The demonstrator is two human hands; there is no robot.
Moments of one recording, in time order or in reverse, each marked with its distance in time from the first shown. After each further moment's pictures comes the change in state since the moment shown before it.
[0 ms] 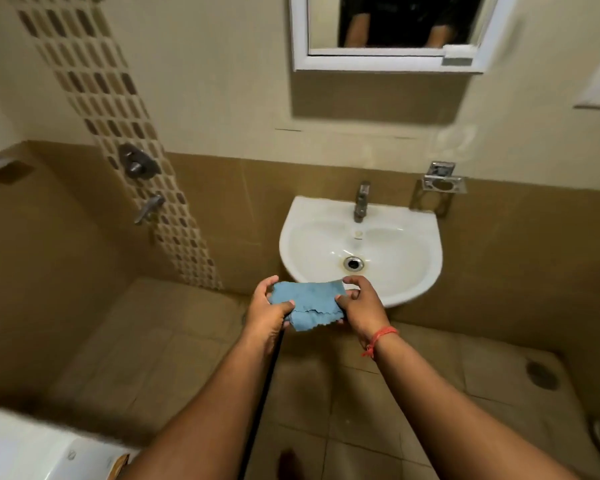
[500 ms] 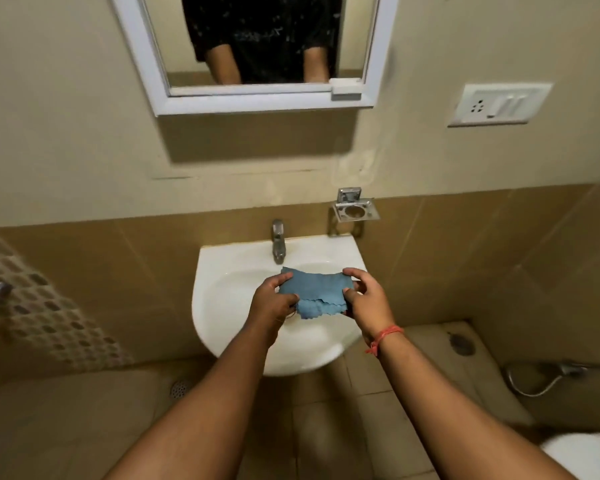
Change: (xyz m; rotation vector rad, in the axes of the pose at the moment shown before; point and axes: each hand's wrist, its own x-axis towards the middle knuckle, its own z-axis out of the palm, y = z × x) left_hand 0.134 0.059 0.178 0.158 -0.428 -0.017; right_hand 0.110 -0.054 -0.117 0.164 0.392 -0.111
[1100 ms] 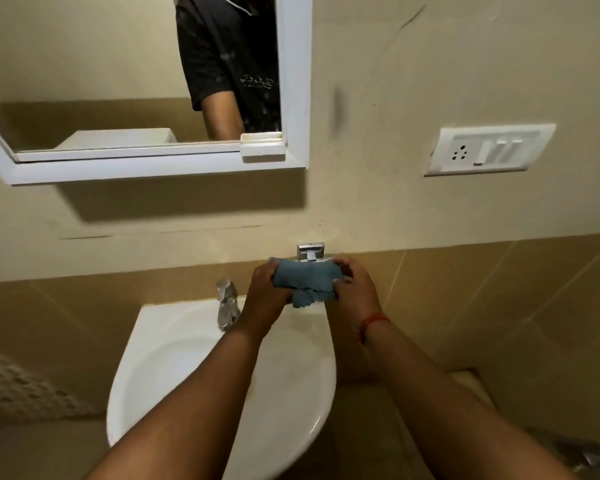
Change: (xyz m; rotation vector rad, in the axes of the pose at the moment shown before) left_hand 0.164 0.073 0.144 0.319 -0.035 0.356; right_hand 0.216 -0.072 -0.073 -0.110 -0.007 -0.133
